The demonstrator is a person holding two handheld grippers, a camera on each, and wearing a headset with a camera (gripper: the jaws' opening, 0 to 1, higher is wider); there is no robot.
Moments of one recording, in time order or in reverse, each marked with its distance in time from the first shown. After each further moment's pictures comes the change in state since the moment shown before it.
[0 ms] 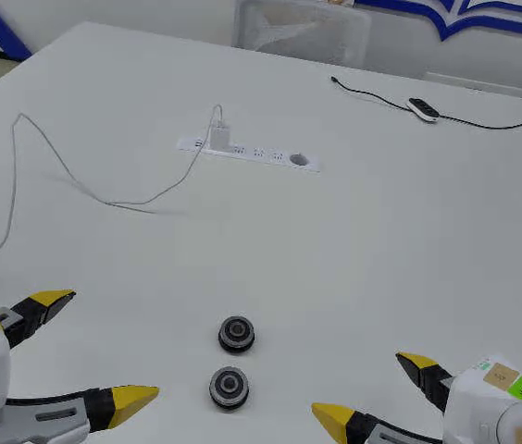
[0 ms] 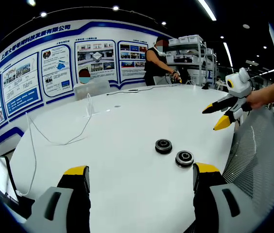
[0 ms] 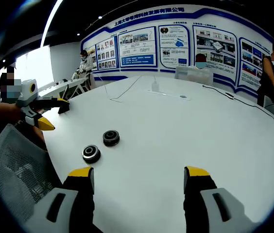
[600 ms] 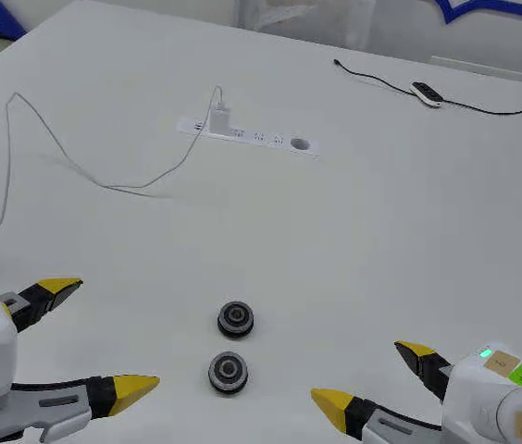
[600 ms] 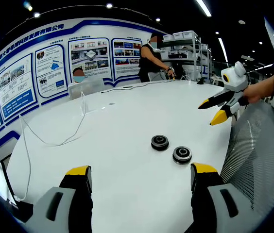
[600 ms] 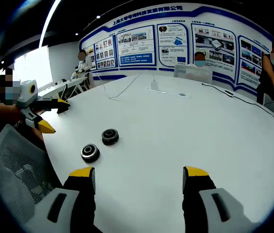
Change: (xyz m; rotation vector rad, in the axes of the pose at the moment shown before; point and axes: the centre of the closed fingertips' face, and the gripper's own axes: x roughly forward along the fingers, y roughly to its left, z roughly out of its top) left arm 0.010 -0.011 -0.003 0.045 0.031 -0.050; right arm 0.002 0.000 -0.004 0.009 0.010 -0.008
